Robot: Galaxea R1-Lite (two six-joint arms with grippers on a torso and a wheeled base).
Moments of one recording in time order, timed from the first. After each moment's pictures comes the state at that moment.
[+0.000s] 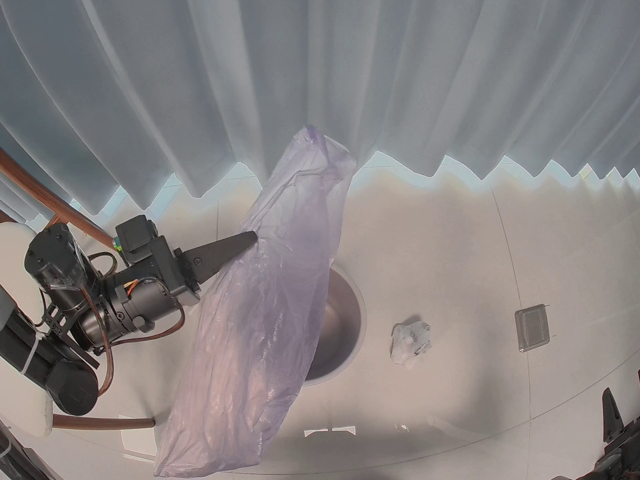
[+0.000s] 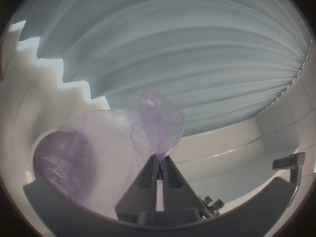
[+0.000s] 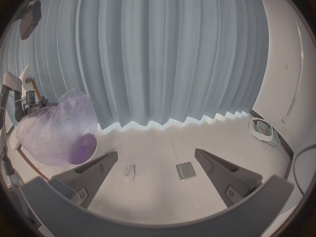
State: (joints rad) left arm -0.36 1.74 -0.43 -1.55 -0.66 -0.98; right arm 0.00 0.02 -0.02 -0.01 -0.04 0.03
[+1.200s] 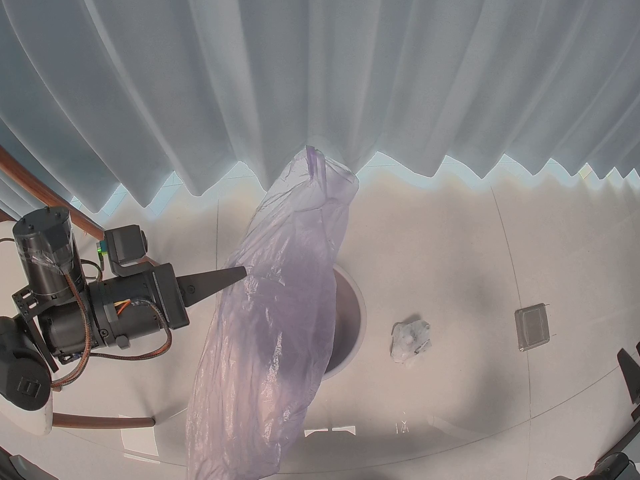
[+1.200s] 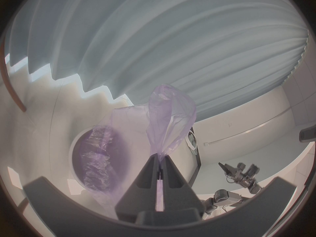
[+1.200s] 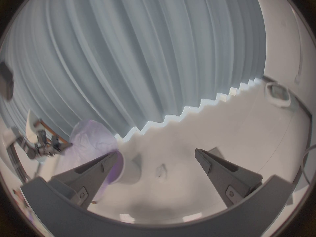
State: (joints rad) left arm -0.41 1.47 -0.52 -0.82 -0.49 -0.57; right arm 0.11 0.30 -0.21 -0.03 -0.01 0.31
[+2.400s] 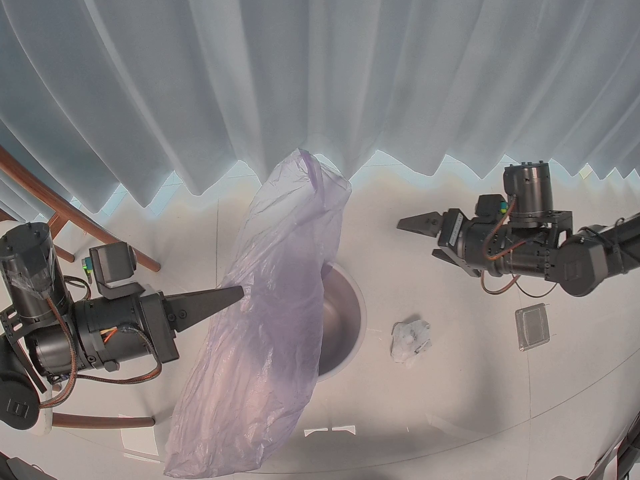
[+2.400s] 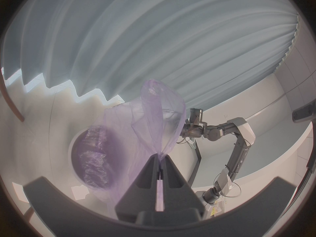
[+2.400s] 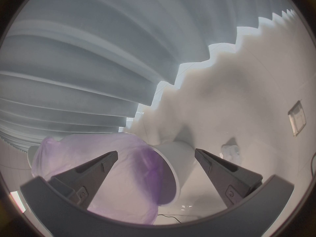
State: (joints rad) left arm -0.46 1.39 -0.45 -0.82 -0.49 -0.47; right arm 0.41 1.85 -1.06 -0.35 0.25 0.69
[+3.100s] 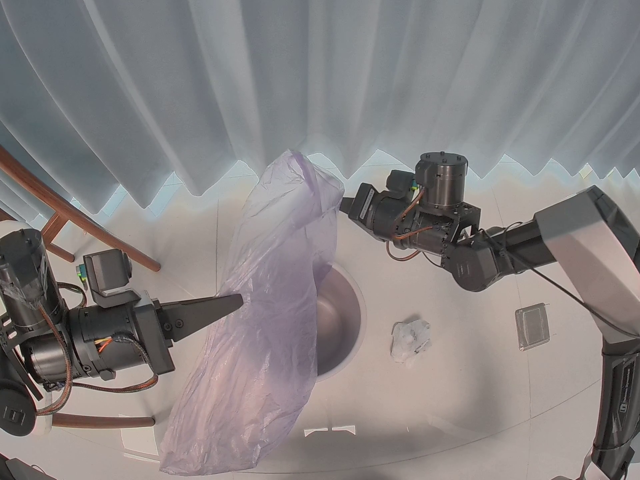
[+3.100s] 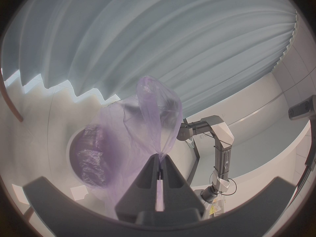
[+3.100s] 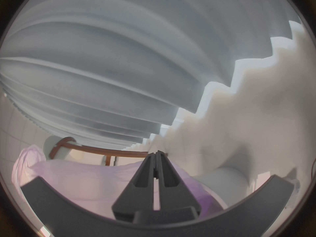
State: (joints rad) left arm -0.48 1.36 -0.43 -0.82 -0.49 -0.47; right arm 0.53 2.27 -1.52 -0.63 0.38 0.71
